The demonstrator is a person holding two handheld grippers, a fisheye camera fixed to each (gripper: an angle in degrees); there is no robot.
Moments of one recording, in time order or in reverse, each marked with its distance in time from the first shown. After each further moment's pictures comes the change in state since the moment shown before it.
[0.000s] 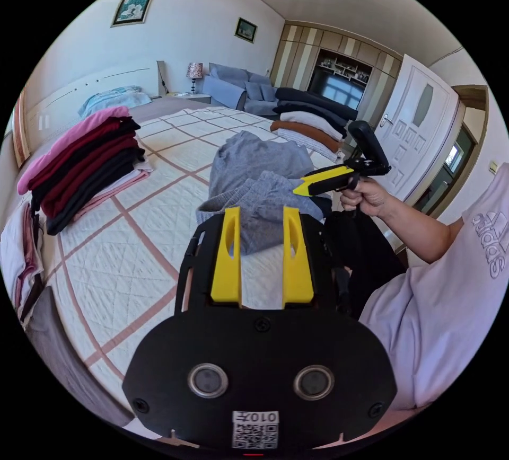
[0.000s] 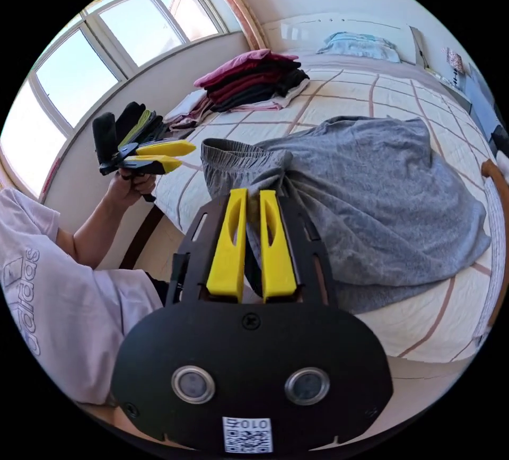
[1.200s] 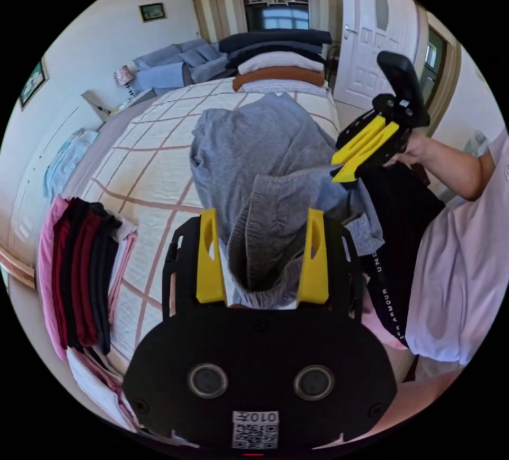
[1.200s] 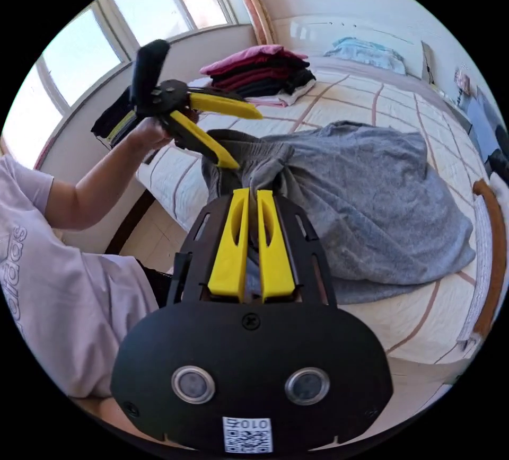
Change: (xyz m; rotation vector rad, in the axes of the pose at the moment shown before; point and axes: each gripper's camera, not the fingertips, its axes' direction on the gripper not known) left arm -0.038 -0.078 0.103 -0.332 -0.016 0.494; right arm -0.063 0.002 -0.028 0.006 0.099 -0.186
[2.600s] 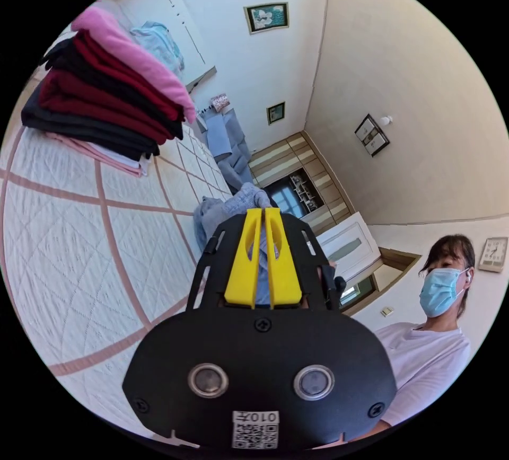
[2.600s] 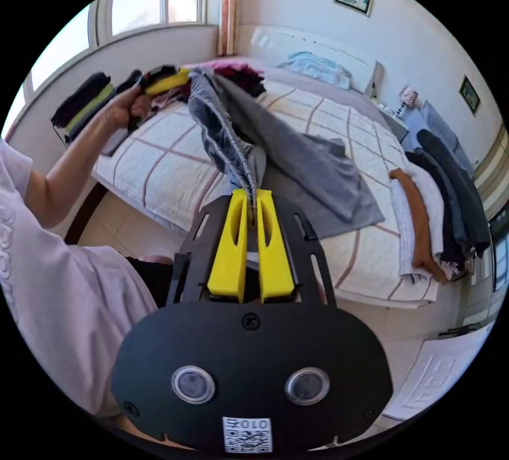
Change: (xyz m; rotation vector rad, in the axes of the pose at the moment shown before) left arm -0.229 0.219 -0.100 0.915 0.605 -0.930; right arm -0.038 0.018 -0.133 0.142 0.263 0.214
